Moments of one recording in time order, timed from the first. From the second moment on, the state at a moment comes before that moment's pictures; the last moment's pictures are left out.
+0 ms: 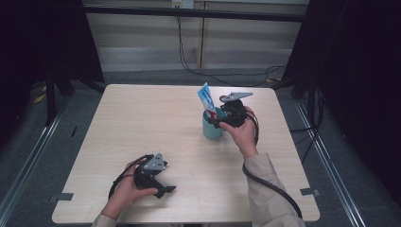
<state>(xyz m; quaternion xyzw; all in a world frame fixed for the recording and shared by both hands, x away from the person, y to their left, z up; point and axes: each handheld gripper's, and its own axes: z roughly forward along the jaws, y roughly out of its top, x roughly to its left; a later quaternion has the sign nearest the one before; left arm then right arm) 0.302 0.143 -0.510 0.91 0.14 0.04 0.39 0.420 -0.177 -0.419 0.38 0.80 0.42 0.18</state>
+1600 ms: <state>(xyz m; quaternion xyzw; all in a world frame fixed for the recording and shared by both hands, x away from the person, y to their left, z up) 0.301 0.143 -0.510 0.91 0.14 0.04 0.38 0.354 -0.189 -0.425 0.34 0.83 0.41 0.13</state>
